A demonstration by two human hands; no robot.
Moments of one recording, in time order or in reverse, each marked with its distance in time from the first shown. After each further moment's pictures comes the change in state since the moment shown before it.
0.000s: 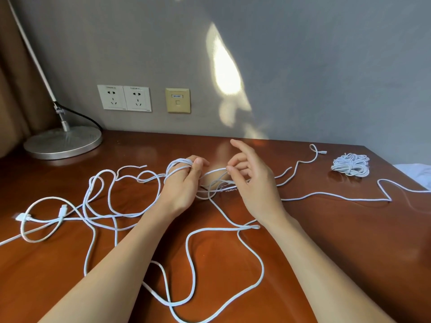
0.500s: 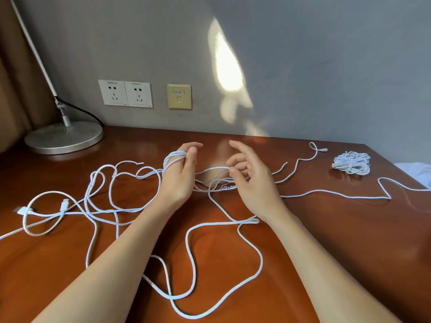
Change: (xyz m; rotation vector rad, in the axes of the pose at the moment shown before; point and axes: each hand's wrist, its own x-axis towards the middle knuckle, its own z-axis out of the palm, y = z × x) left_hand 0.008 0.000 -0.001 -0.073 0.163 0.034; right_hand -0.003 0.001 -0.001 0.029 -0.081 0.123
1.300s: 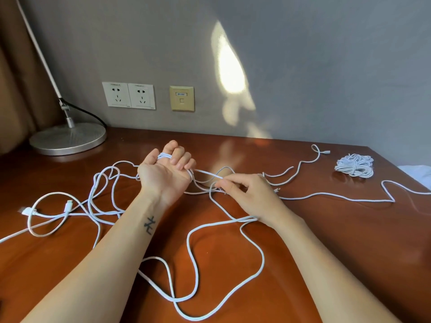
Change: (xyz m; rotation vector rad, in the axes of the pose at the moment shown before) left_hand 0.008 0.011 -0.023 -1.625 0.048 -0.602; right_hand -0.003 -0.001 -0.004 -0.161 -0.290 0.114
